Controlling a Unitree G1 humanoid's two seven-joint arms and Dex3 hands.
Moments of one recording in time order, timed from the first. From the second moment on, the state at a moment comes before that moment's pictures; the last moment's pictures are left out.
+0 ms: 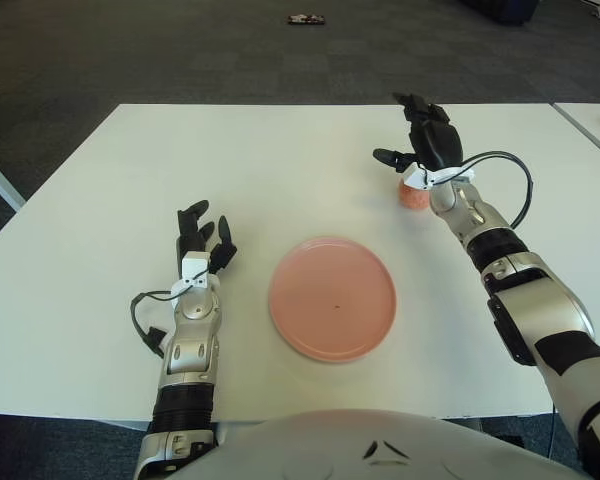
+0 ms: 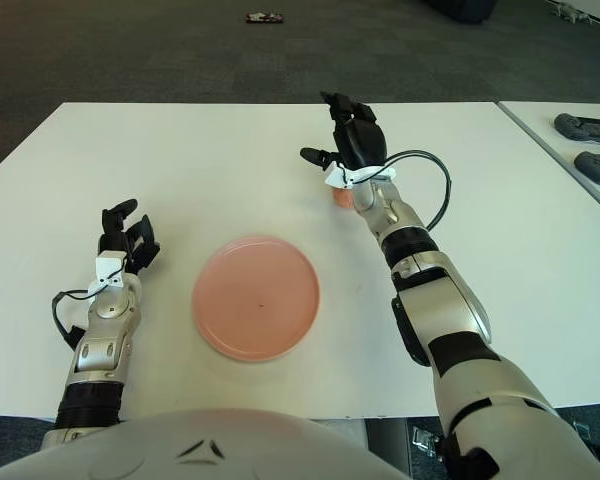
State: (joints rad) left arm 0.05 -0.03 0.11 0.01 0.16 0.10 0.27; right arm -0.81 -0.34 0.33 0.99 -0.66 -0.39 -0.53
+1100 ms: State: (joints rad) left arm 0.05 -0.03 0.12 0.01 0.16 0.10 0.27; right arm -0.83 -0.38 0.37 1.32 -0.65 -0.26 -0.55
